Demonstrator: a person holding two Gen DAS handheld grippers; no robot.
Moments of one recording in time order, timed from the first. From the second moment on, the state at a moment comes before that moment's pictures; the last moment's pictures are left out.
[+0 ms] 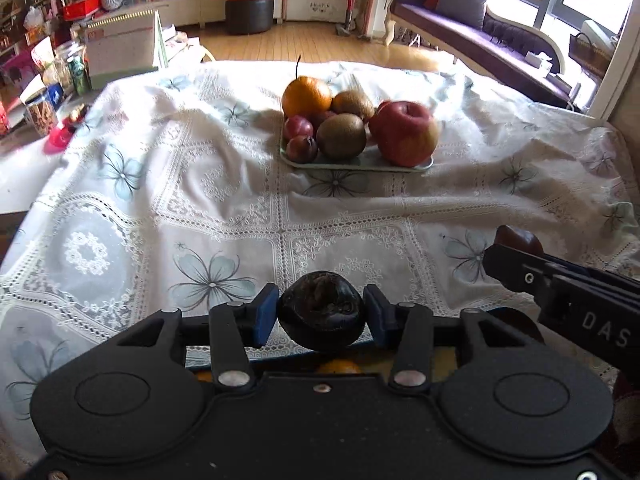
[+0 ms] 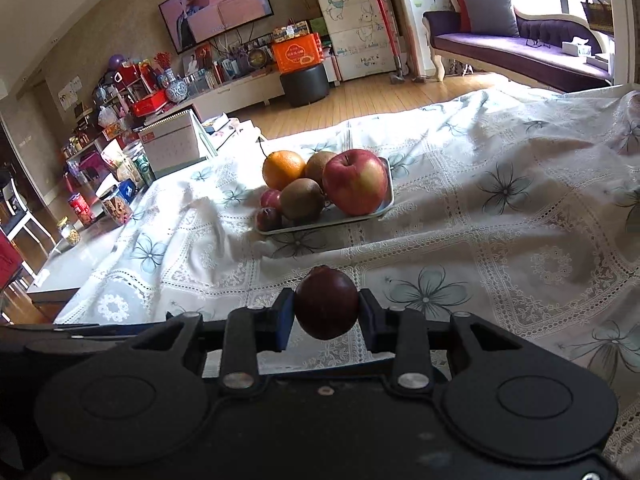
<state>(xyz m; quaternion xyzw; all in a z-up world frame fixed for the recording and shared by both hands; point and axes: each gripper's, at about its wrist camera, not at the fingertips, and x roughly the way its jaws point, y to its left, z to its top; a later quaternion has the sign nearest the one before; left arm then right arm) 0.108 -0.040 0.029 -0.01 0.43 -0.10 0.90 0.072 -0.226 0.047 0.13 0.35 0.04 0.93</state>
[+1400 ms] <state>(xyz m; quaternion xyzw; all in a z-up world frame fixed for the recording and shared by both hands) -0.021 -0.008 0.000 0.00 0.45 -0.05 0.89 -0.059 -0.184 0.019 0.03 0.37 0.12 0.92</state>
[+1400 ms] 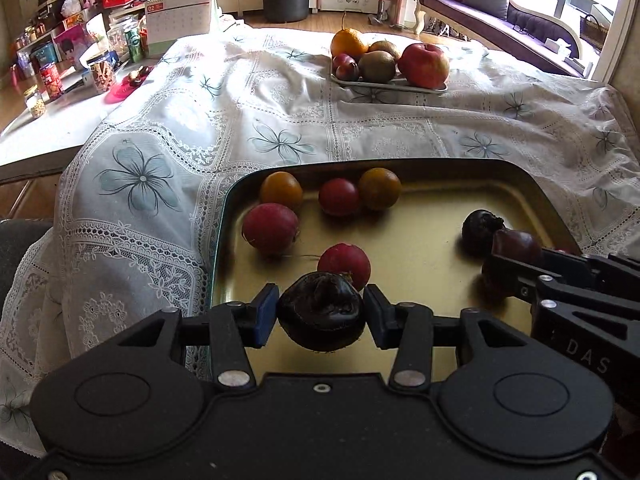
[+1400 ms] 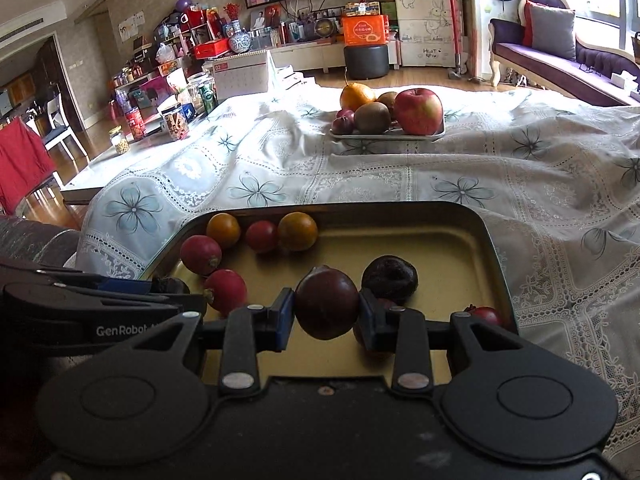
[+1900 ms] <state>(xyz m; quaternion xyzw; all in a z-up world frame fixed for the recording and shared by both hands) -0.021 -0.007 -0.001 0.00 0.45 -0.04 0.89 -0.059 -0.183 0.017 0.03 0.38 0.12 0.92</state>
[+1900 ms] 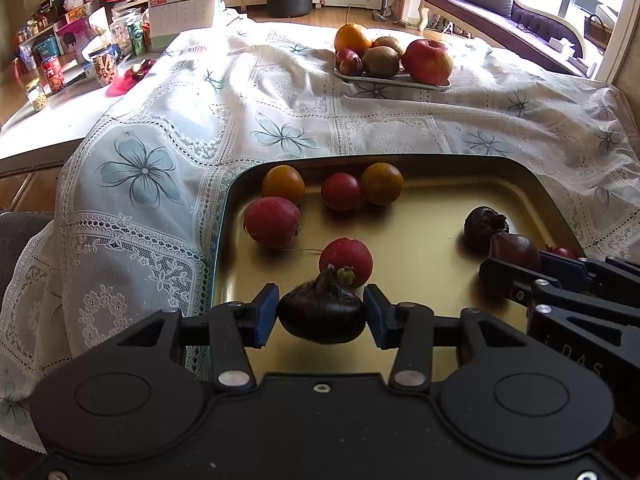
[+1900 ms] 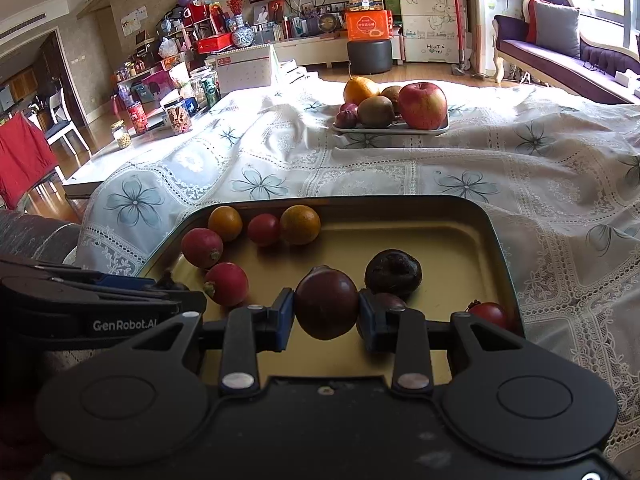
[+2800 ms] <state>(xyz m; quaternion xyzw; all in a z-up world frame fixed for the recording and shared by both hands) -0.026 -0.009 0.004 0.00 0.44 -0.04 0.90 -0.057 -0.189 0.021 0.05 0.37 0.11 0.92</state>
